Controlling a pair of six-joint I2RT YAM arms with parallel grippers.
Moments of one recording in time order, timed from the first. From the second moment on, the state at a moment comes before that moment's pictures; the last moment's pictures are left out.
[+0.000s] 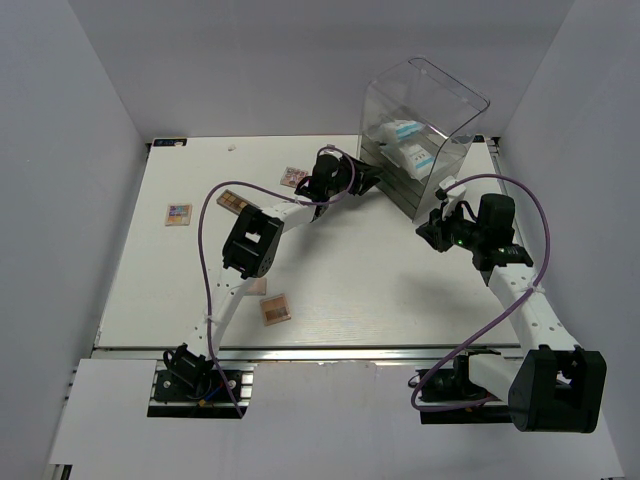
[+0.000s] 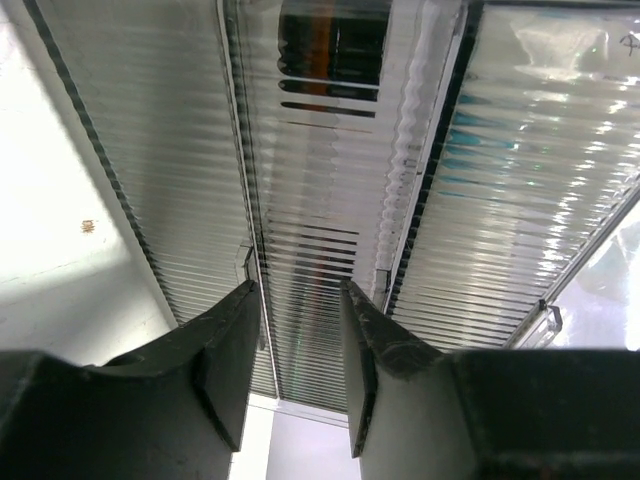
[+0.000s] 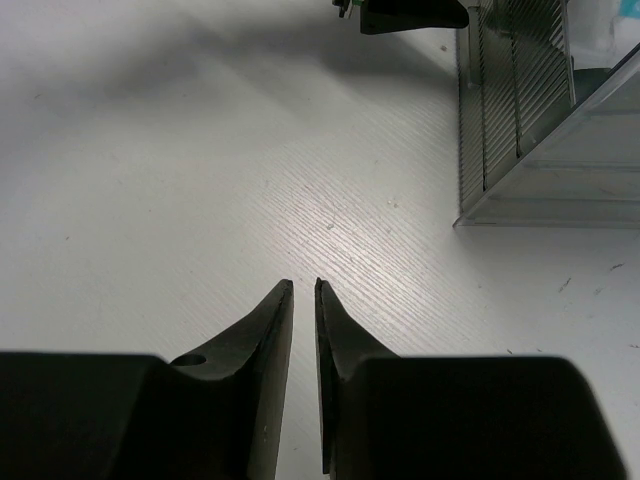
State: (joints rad) left arm -0.56 2.68 2.07 0.43 0.30 -1.49; right arm 0.03 1.09 0.74 -0.18 -0.67 -0.34
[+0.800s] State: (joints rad) left arm -0.56 2.70 2.09 0.38 0.31 -1.45; right arm 0.03 1.09 0.74 -0.18 -0.67 -0.33
